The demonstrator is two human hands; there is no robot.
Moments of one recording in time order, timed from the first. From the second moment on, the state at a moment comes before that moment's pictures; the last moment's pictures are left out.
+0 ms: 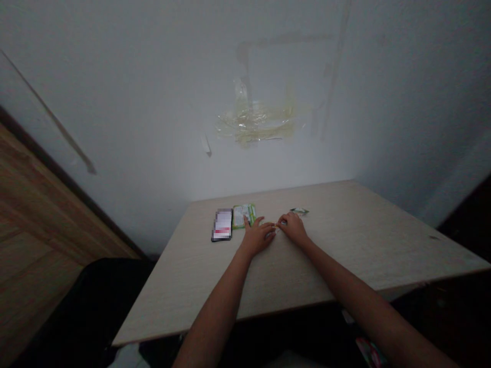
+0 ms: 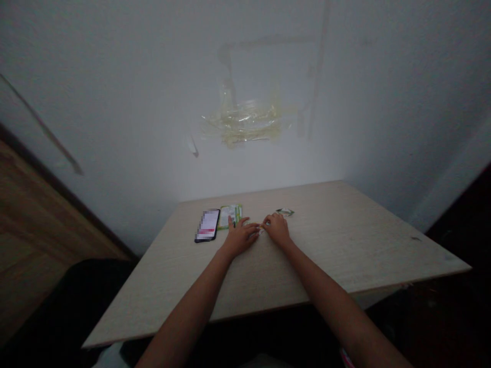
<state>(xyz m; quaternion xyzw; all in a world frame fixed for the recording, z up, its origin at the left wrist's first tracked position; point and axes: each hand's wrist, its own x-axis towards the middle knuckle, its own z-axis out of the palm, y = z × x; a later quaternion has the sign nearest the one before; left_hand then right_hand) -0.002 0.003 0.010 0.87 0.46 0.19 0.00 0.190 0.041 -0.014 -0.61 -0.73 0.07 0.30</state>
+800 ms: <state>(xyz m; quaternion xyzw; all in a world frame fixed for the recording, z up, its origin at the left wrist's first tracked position) 0.000 0.001 0.004 0.86 0.47 0.20 -0.04 0.218 0.037 -0.016 -0.42 -0.85 0.06 0.30</state>
